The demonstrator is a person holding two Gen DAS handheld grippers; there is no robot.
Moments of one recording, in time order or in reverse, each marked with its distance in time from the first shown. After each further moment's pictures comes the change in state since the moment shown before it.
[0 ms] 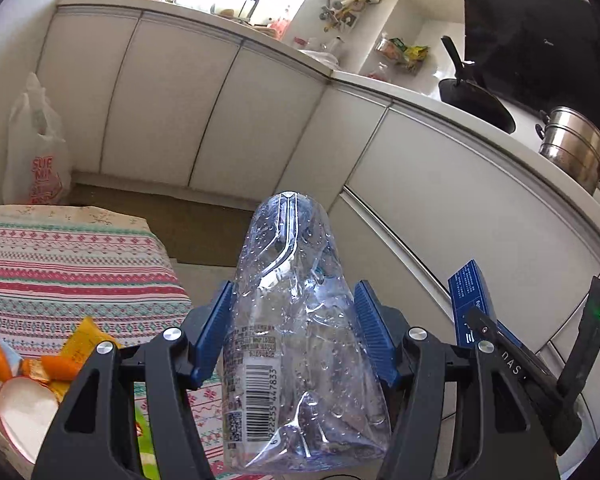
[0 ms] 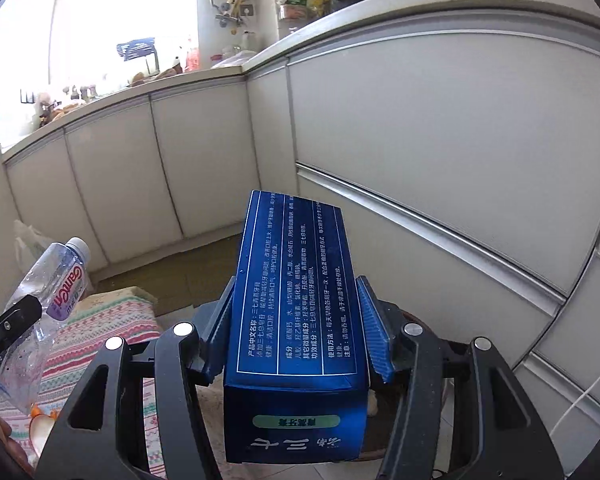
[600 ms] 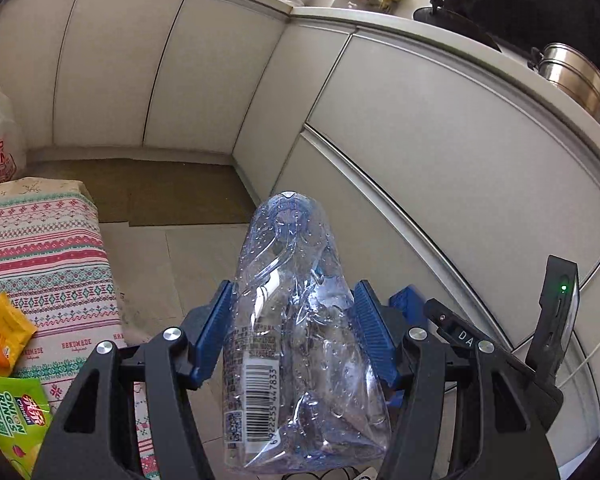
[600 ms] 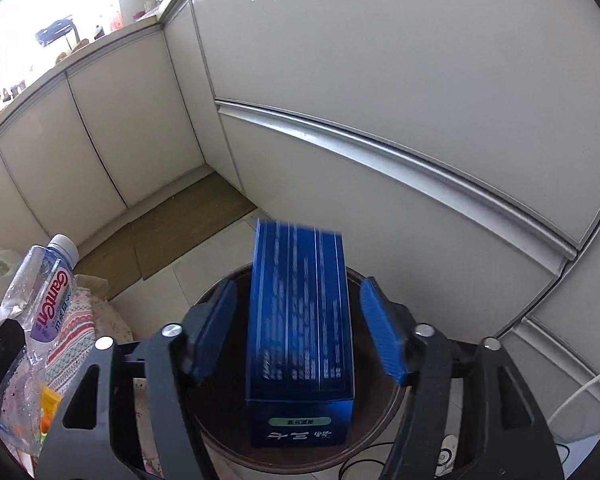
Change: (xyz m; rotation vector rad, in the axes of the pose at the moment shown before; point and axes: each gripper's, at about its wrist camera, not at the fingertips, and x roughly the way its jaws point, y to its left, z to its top) left arm 0.089 -0.078 -0.033 0.057 0.172 -0.056; right arm 0.094 -0.078 -0.018 0.167 0.244 -0.096
